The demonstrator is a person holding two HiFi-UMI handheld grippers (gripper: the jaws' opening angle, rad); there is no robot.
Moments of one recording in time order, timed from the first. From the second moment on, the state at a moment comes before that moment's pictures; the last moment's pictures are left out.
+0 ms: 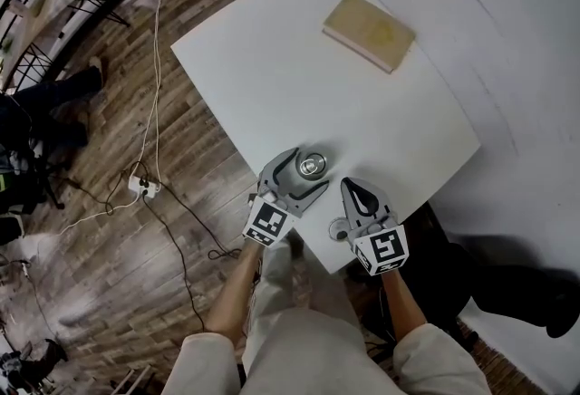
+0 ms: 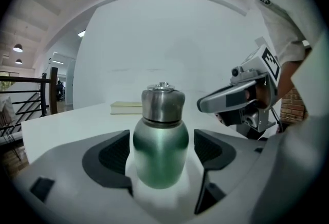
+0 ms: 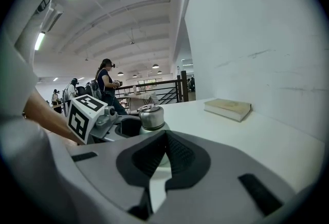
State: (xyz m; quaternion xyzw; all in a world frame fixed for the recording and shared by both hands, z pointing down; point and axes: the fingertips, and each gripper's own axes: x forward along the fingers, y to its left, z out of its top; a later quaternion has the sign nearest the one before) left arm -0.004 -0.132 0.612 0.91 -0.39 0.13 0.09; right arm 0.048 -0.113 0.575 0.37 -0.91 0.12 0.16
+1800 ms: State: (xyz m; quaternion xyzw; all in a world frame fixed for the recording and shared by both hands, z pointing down) left arm -0.003 -0.142 0.621 0.91 -0.38 0.12 0.09; right arm -0.031 -0.138 0.561 0.22 -0.96 0.06 0.13
